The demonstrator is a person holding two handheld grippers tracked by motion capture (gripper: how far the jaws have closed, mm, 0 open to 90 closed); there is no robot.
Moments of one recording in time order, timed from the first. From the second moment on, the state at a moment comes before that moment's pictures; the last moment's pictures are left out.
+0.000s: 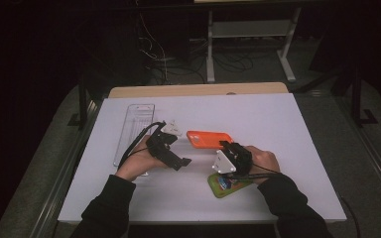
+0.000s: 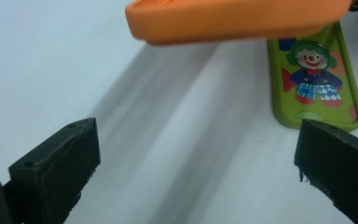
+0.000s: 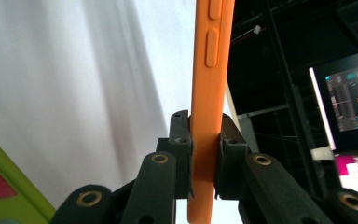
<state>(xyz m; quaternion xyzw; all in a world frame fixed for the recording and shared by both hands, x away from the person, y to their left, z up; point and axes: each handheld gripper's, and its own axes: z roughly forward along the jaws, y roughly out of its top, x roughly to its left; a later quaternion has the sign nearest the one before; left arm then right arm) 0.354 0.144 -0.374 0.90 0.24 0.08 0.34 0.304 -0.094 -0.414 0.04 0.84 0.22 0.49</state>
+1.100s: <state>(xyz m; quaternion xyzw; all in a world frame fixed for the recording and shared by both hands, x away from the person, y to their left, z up) 0.358 0.144 -0.373 0.91 0.24 0.08 0.34 0.323 -0.113 -0.394 0.27 0.83 0.41 0.25</state>
